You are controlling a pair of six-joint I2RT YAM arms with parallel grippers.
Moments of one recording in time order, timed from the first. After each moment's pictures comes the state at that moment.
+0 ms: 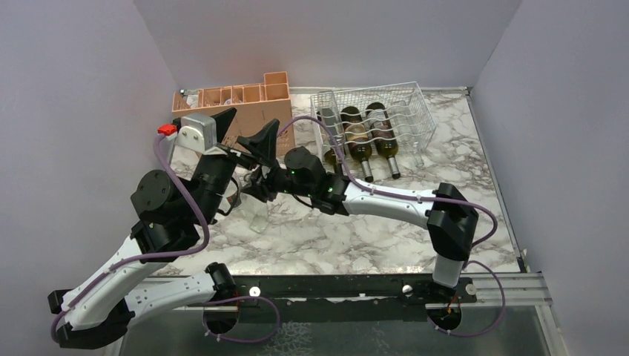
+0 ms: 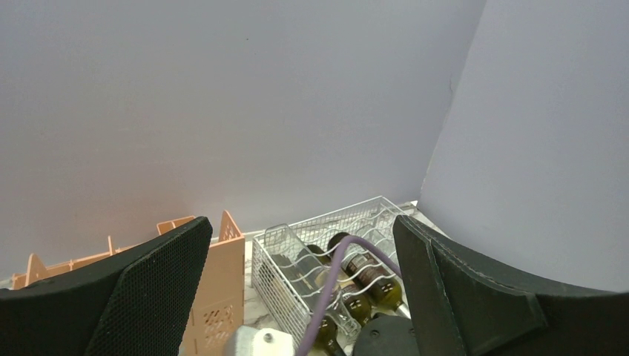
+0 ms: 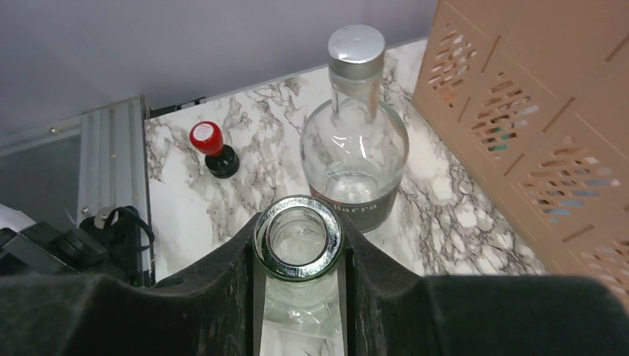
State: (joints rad) left arm -0.99 0.77 1.21 -0.04 -0.55 0.07; right arm 1.11 1.84 1.44 0.23 -0.18 0.01
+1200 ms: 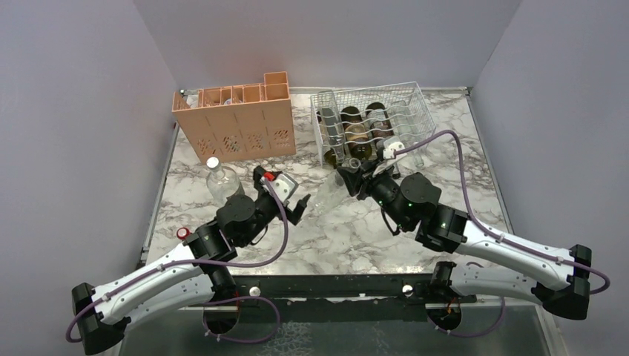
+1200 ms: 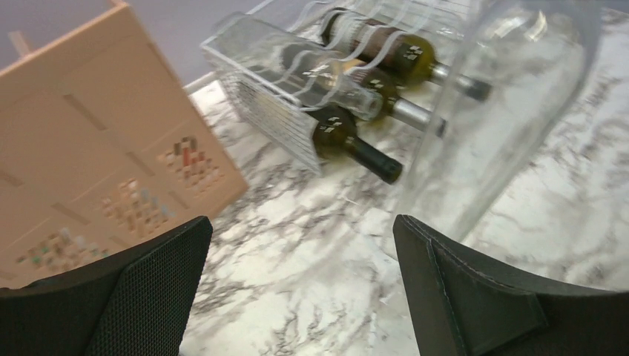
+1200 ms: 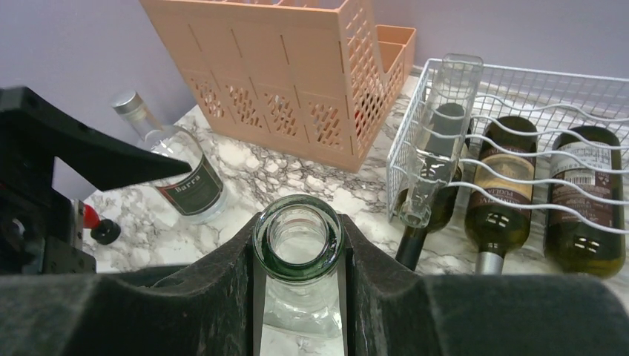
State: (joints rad) left arm -0.99 0.65 0.60 -0.03 -0.38 0.15; right arm 1.11 0.96 0.86 0.10 0.50 0.14
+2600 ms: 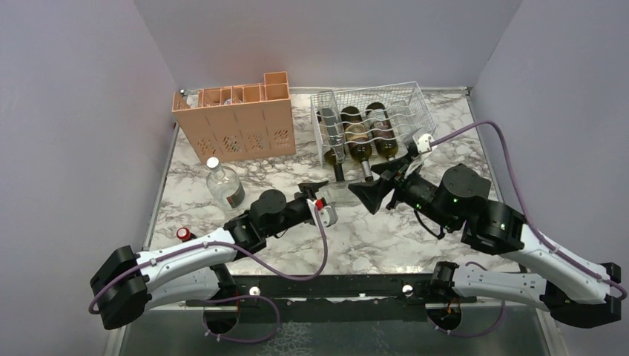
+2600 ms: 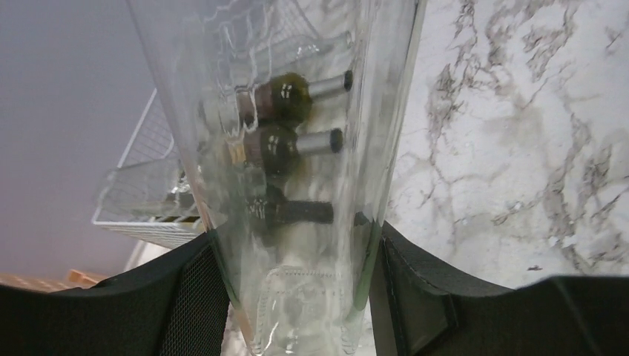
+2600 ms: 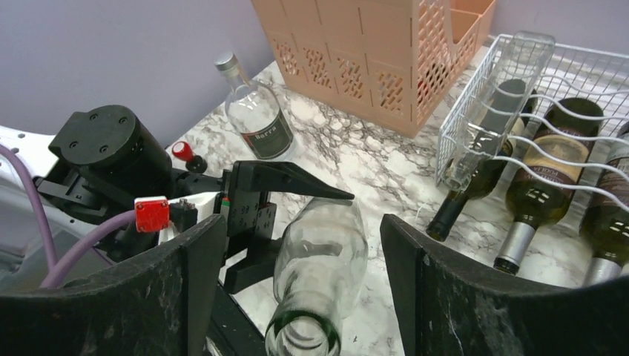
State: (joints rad) left arm -0.99 1.01 0.50 0.40 0.09 0.56; right arm 1.11 0.82 1.10 -0.37 0.30 0.25
